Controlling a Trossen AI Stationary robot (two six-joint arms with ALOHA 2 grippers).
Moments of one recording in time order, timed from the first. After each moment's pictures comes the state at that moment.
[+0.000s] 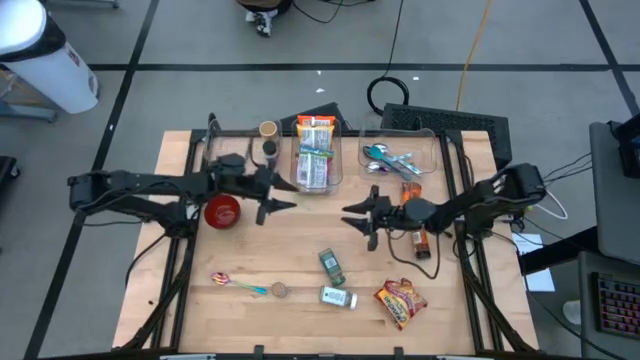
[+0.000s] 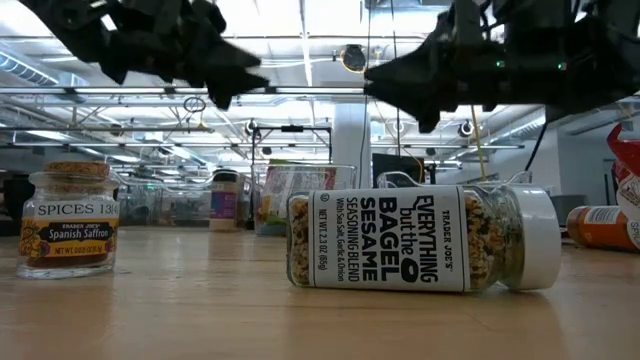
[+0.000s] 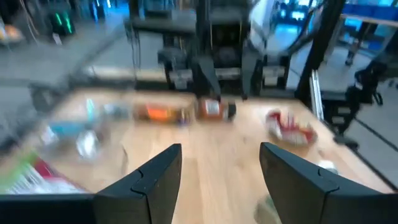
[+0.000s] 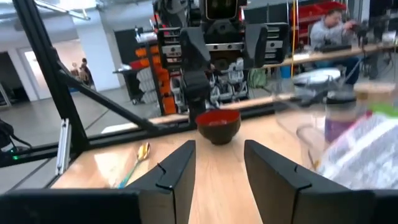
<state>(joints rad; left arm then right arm) 0.28 1.14 0.52 0.44 0.42 -0.02 0.09 1.56 0.40 1.25 0.18 0.17</state>
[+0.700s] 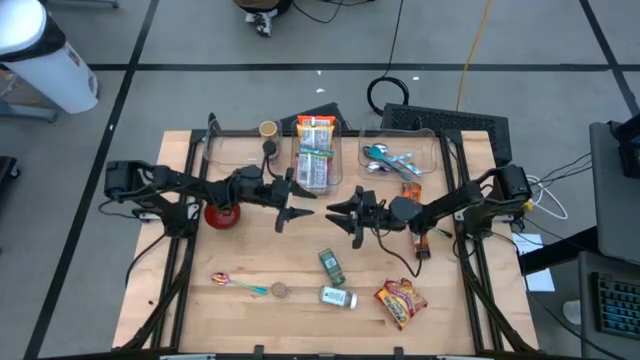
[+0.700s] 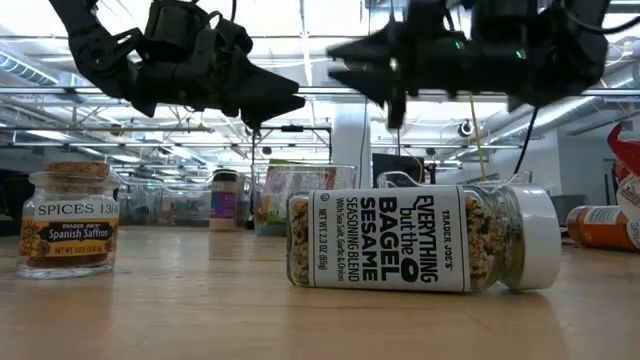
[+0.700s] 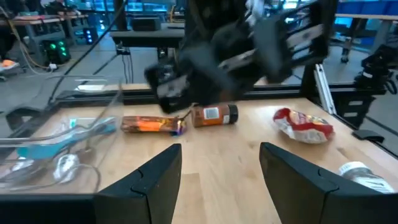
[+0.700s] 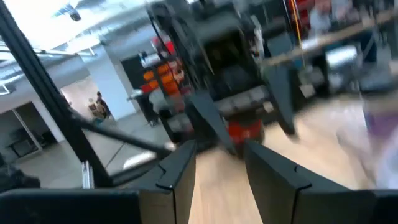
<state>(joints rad) 0.20 1.49 0.52 0.88 0.37 0.04 0.09 1.68 0.58 1.25 0.18 0.37</state>
